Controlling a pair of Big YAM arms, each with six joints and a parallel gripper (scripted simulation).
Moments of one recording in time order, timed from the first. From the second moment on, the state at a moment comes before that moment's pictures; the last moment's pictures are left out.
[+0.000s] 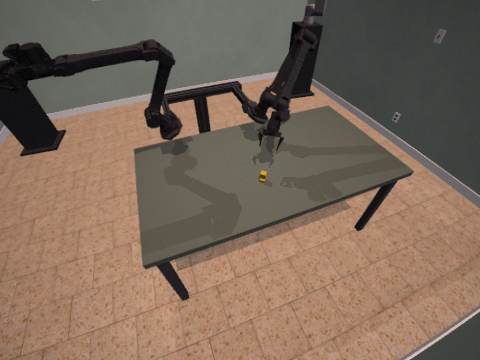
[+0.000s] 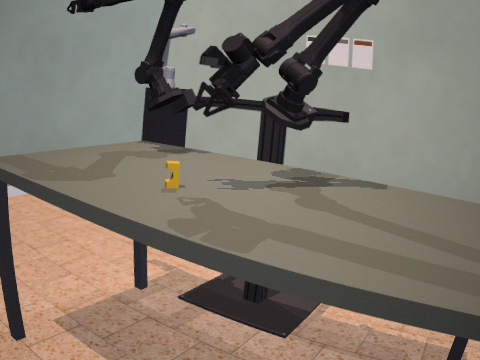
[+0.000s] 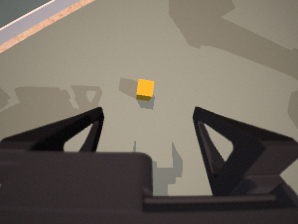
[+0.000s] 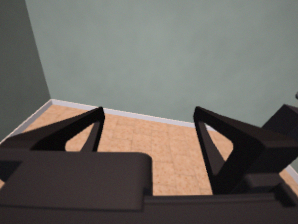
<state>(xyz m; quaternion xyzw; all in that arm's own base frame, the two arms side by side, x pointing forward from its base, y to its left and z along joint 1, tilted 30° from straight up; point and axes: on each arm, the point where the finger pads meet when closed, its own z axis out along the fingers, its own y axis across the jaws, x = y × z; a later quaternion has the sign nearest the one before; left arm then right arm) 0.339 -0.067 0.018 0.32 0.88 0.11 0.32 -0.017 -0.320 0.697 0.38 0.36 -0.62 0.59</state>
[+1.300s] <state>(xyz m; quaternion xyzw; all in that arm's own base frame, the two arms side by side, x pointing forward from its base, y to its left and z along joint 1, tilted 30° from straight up) 0.354 -0.019 -0.074 0.40 0.85 0.11 0.33 -0.017 -0.320 0.697 0.38 0.36 -0.62 0.59</state>
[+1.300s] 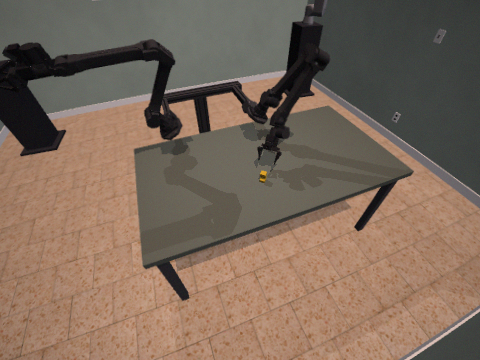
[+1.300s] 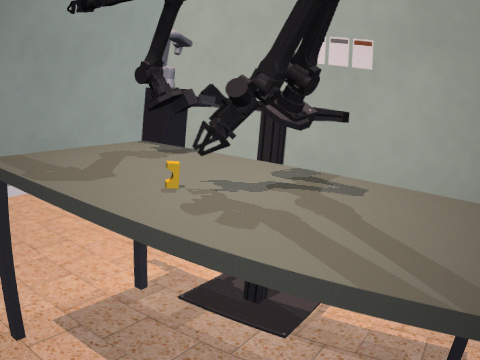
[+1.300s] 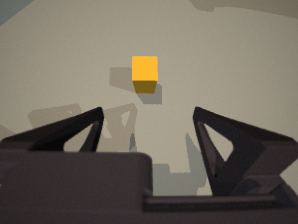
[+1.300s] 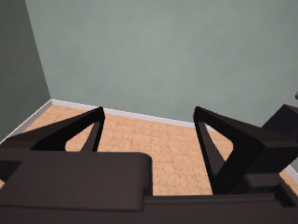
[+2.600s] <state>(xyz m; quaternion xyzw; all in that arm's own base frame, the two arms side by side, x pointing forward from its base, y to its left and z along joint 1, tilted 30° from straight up) 0.381 -0.020 -0.101 0.41 0.84 0.12 0.33 -0.017 -0.320 0.697 0.38 0.36 -0.62 0.59</state>
